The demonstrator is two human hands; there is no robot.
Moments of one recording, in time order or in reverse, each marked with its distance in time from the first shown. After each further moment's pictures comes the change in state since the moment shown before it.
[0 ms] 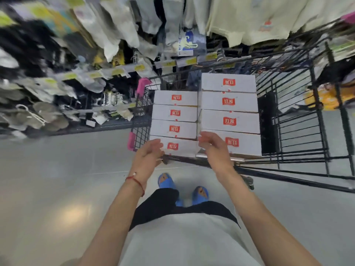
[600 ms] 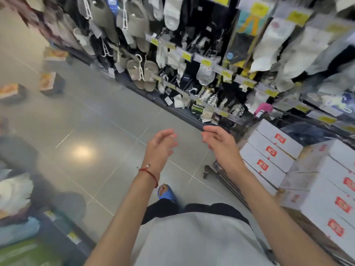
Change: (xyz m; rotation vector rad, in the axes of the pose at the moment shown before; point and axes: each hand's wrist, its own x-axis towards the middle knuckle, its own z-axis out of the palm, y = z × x) left_hand -0.036 -0.050 -0.276 -0.512 0.446 0.038; right_hand -0.059 -0.042 0.316 -0.423 -0.617 -0.275
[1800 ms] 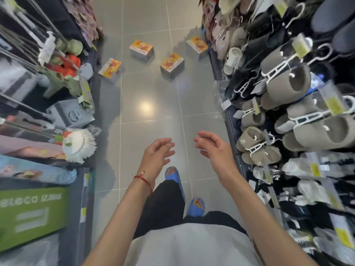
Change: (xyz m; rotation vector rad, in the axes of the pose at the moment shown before) left_hand 0.300 0.173 -0.383 -0.472 0.699 -0.119; right_hand 0.358 -0.230 0.503 -0.211 -0.785 0.085
